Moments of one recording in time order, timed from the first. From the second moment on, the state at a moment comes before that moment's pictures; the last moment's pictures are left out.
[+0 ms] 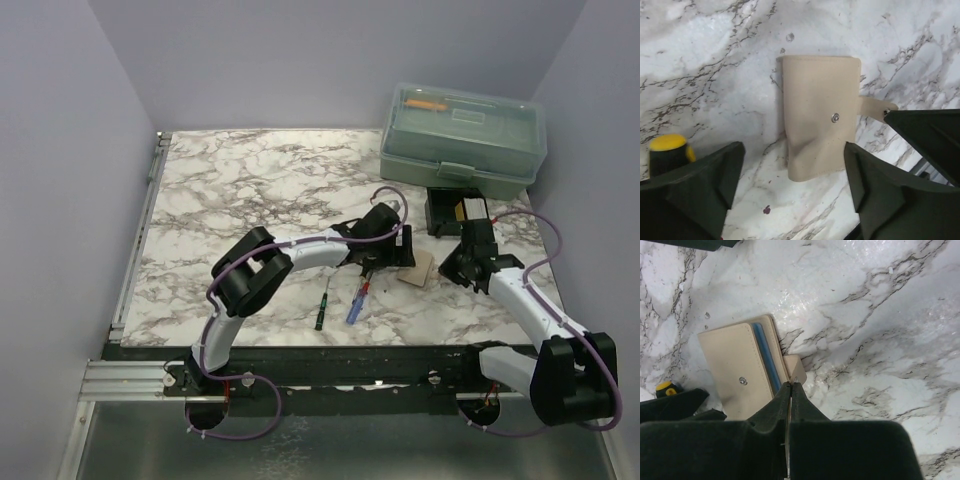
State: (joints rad) left arm -0.93 2.09 1.43 -0.08 0.14 -0.81; right arm 0.12 1.13 0.59 -0.46 0.13 0.78
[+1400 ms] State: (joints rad) left arm -1.03 2.19 1.68 -0.35 -0.07 -0.58; right arm 0.08 0.99 0.57 -0.61 0.22 0.91
